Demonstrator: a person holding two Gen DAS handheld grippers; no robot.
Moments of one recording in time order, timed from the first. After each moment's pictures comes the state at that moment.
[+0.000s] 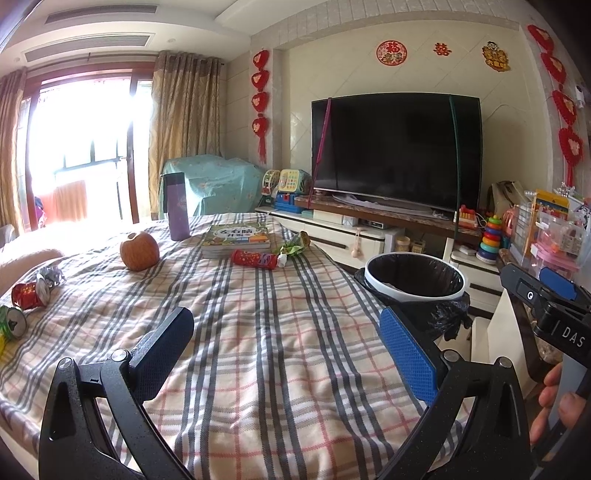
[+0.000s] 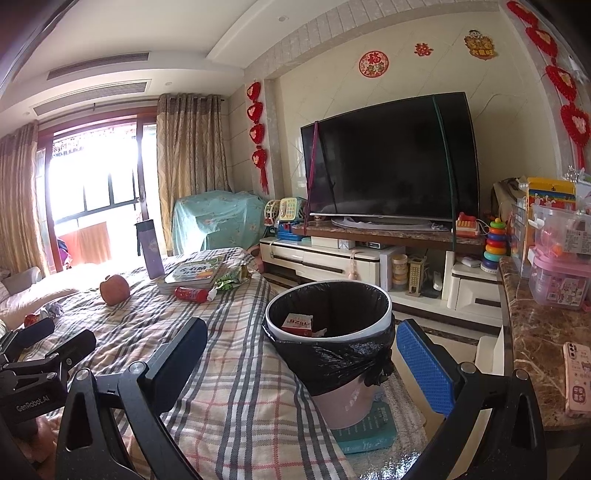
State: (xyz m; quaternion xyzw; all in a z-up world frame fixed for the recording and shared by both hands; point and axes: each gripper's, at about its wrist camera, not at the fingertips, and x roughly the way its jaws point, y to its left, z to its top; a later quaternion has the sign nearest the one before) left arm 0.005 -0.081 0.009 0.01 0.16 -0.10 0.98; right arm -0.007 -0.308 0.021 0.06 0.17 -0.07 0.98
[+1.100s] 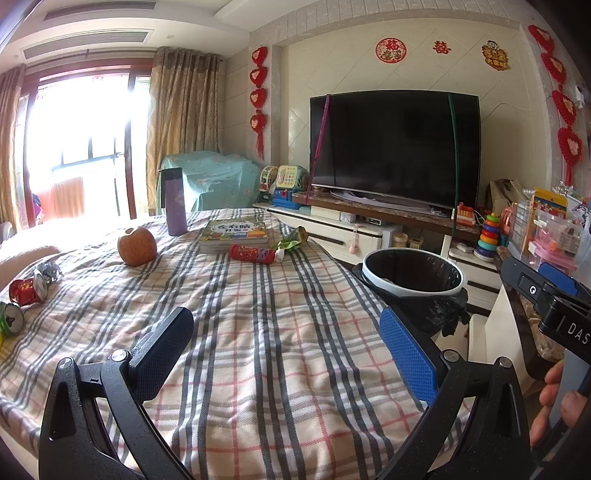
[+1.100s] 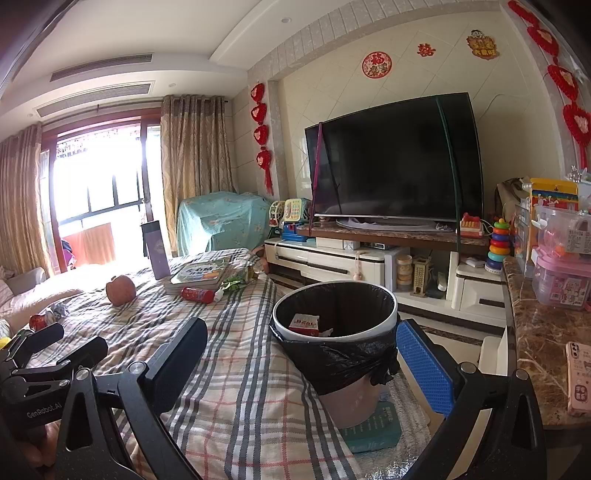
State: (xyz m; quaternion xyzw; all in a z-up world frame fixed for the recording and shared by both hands) left arm 0.005 -0.080 0.007 0.01 0.17 -0.10 0.98; right arm -0.010 -0.302 0.020 0.06 0.16 -0.06 0.98
